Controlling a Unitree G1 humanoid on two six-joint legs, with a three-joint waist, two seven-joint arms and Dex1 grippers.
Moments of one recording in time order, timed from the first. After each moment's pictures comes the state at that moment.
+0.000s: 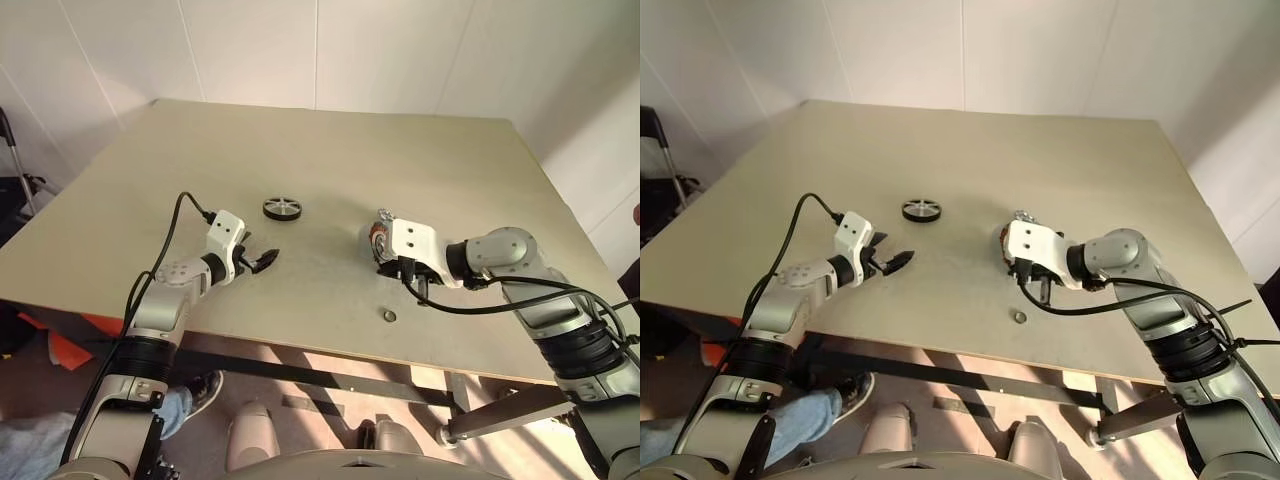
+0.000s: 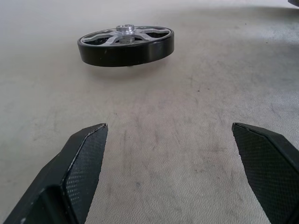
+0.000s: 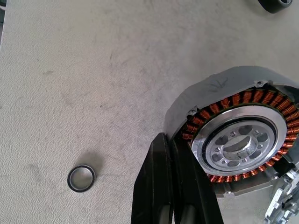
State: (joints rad) left arm -0.38 0.38 -0.03 0.21 -0.19 0.40 -0.61; right arm -0.44 -0.73 0.27 -0.13 -0.04 0.42 1.17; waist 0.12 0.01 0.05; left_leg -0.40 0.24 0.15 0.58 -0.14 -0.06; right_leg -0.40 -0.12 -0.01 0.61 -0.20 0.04
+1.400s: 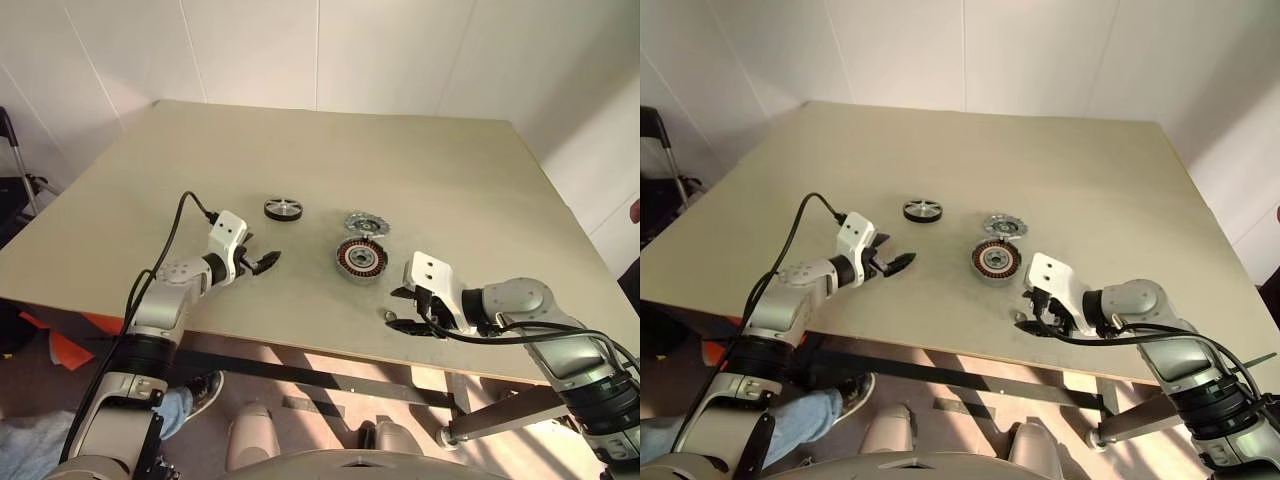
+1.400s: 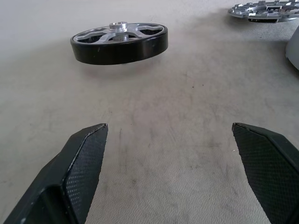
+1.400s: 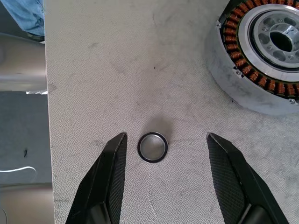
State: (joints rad) left arm -0.40 0.38 -0.05 0.23 -0.18 0.40 -0.64; right arm -0.16 -0.79 0.20 -0.23 0.14 0.49 1.06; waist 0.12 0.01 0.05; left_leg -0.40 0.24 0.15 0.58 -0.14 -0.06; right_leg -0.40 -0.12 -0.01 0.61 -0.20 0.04
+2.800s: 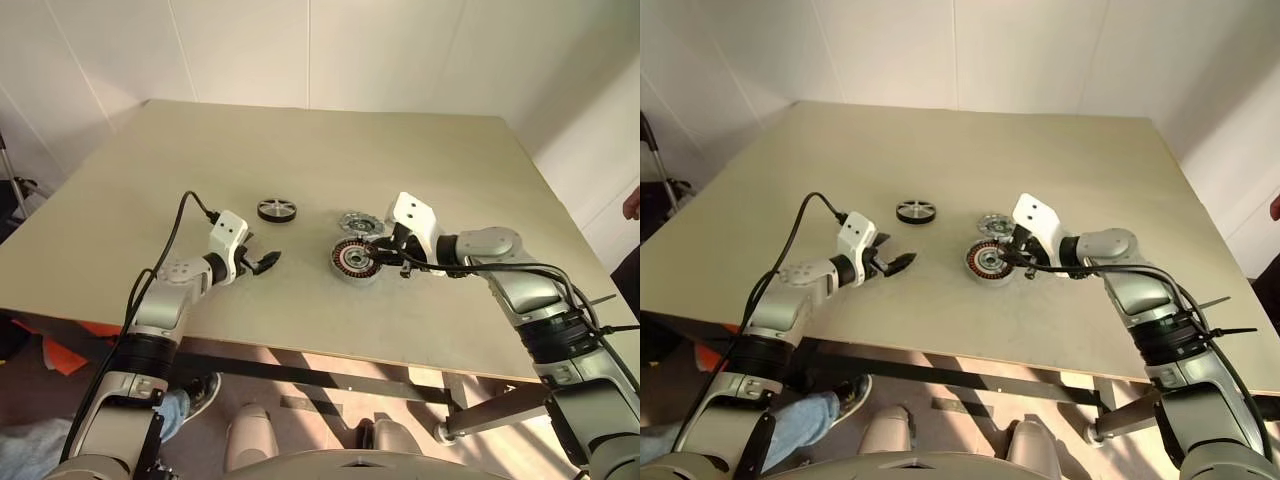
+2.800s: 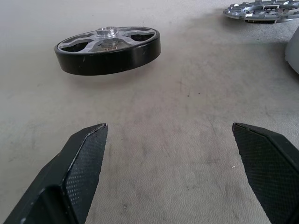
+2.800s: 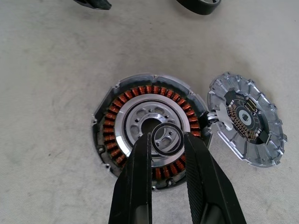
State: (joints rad) left arm -0.39 0.38 -0.05 0.22 -0.17 0.40 -0.63; right arm -0.53 -0.61 0.26 0.08 0.11 0.47 0.97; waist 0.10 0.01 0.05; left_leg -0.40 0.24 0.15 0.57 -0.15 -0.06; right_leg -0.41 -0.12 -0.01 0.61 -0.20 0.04
